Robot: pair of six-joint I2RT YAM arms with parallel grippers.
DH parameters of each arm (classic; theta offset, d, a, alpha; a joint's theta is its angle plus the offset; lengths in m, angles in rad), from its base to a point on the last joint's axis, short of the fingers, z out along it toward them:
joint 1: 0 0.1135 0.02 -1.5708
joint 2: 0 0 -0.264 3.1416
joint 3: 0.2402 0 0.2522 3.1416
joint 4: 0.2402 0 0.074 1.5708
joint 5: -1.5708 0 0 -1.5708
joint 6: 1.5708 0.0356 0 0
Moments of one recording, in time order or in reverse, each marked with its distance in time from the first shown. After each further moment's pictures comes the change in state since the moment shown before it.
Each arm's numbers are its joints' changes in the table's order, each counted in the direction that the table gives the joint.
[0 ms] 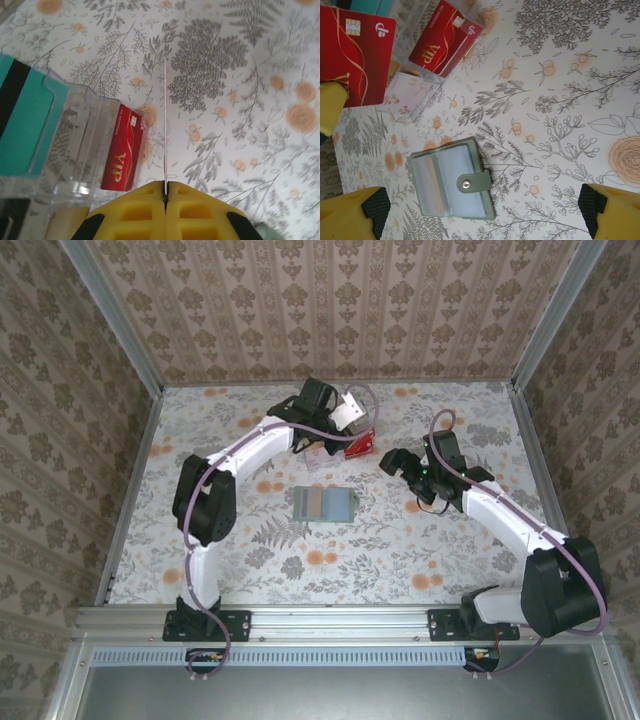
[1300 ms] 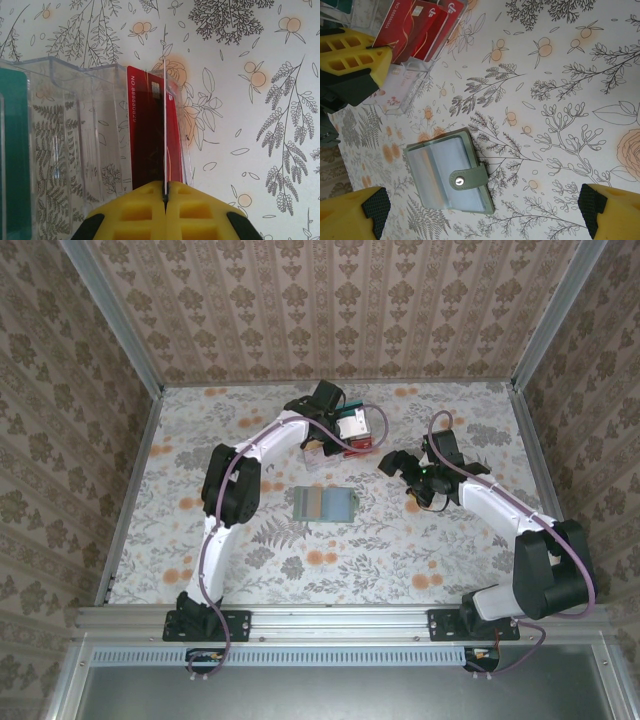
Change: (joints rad) left arm 0.021 0.265 0.236 0.139 0.084 0.375; right arm -0.037 0.087 0.010 -0.008 0.106 0.013
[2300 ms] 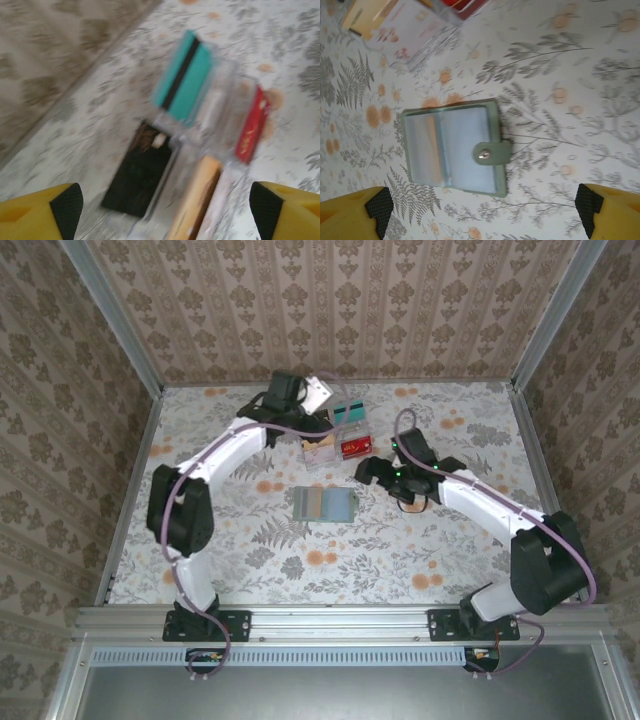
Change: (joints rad) left arm 0.090 -0.497 -0.475 -0.342 0.281 -0.462; right arm 0.253 0.069 0.151 0.106 -0.162 -0.093
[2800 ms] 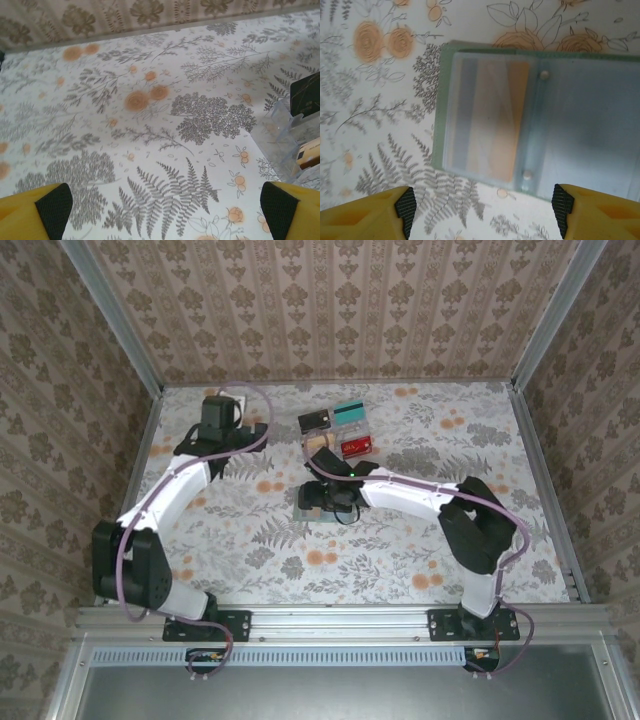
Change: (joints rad) left arm 0.235 -0.388 -0.413 -0.024 0.164 -0.402; right arm 0.334 0.395 0.319 0.051 -0.187 0.021
